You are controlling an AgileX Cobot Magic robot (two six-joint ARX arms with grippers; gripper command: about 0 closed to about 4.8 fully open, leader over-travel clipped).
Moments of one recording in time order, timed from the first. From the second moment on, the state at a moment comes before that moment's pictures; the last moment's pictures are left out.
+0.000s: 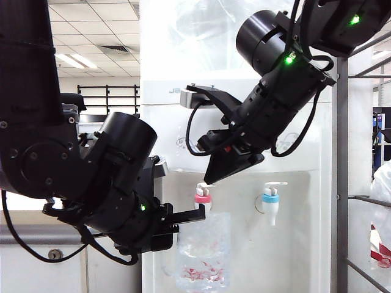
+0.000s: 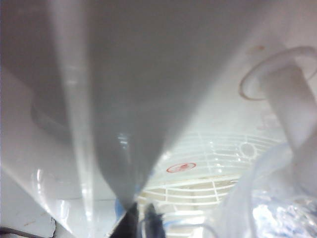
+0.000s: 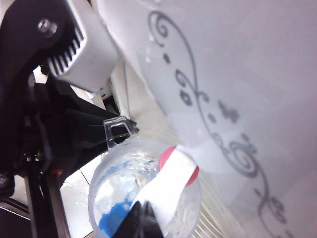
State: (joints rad) left arm -0.69 2.14 0.74 0.87 -0.28 -0.39; right arm 0.60 1.71 0.94 0.04 -0.15 -0.25
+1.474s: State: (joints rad) left arm -0.69 2.14 0.74 0.87 -0.29 -0.39; right arm 0.60 1.74 0.94 0.05 -0.15 -0.24
